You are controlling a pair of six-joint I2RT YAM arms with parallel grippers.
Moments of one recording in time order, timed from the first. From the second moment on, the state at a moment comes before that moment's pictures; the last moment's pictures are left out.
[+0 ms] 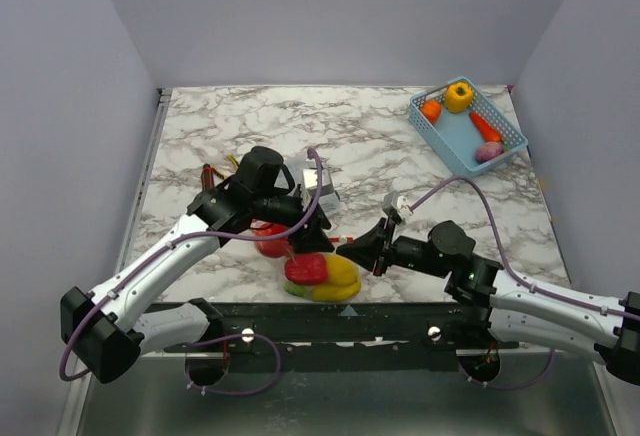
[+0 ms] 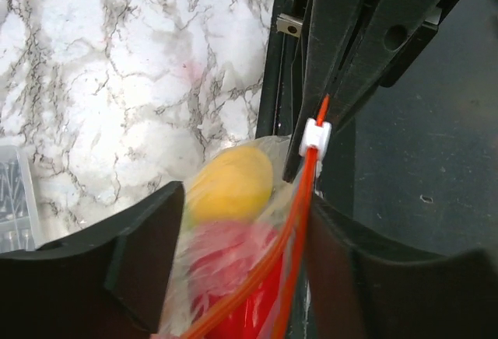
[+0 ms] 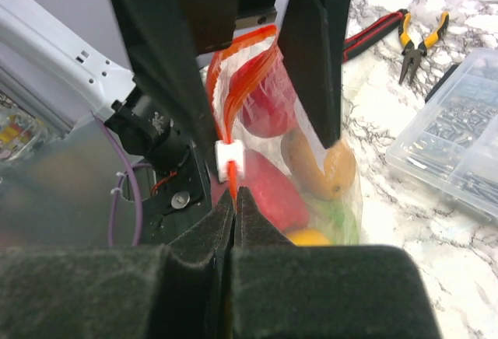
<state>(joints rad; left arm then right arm) -0.68 1.11 1.02 -0.53 0.83 0.13 1.05 0.82 0.44 0.39 -0.22 0.31</state>
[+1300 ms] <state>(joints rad) -0.66 1.04 1.02 -0.53 0.87 0.11 0.80 1.17 1.21 -0.60 -0.45 0.38</state>
